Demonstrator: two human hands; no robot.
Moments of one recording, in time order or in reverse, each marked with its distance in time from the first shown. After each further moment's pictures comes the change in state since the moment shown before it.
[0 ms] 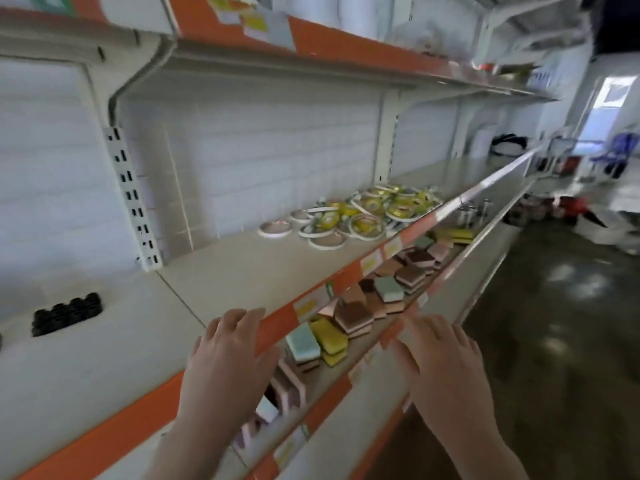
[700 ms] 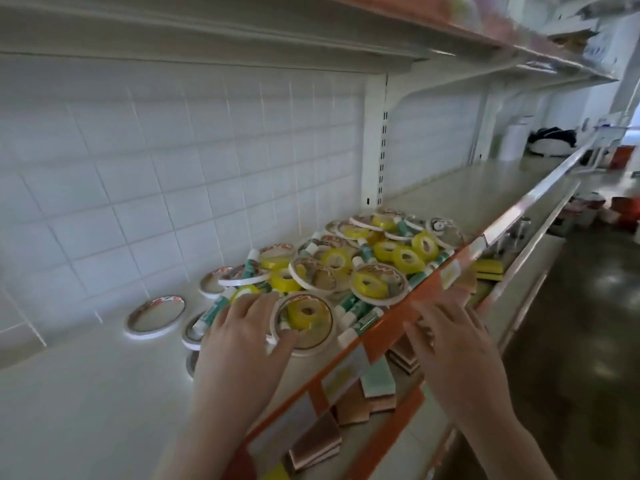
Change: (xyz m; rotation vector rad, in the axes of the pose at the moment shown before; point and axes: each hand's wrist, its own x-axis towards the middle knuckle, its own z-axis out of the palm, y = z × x) left_hand 0.294 0.141 0.176 0.040 0.104 0.024; right_hand 0.325 0.187 0.131 0.107 0.027 -0.034
